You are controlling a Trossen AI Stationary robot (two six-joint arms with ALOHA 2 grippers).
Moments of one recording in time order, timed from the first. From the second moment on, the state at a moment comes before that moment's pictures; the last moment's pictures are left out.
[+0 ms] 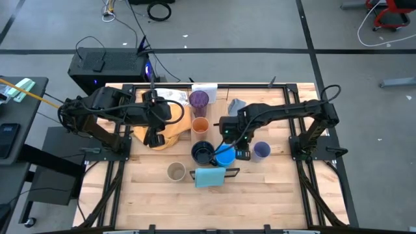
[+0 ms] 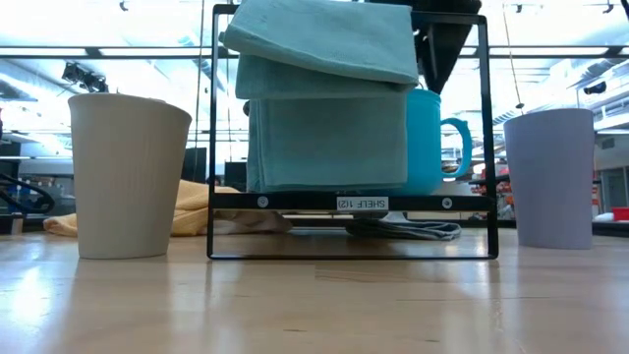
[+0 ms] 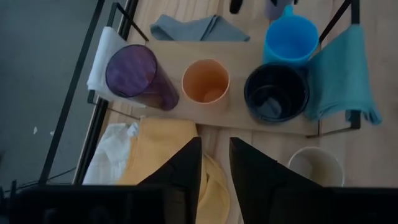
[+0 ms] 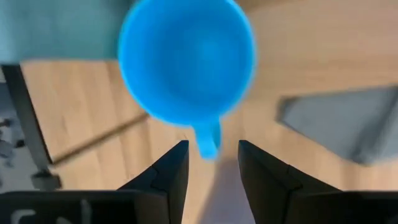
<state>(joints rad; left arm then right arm) -0.19 1.52 2.07 -1.58 -0.40 -0.23 0.05 1.71 1.58 -1.28 -0.20 0.17</state>
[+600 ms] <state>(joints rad) -0.16 1.44 1.55 -1.54 -0.15 -0.54 0.01 1.51 1.73 -1.57 0.04 0.27</state>
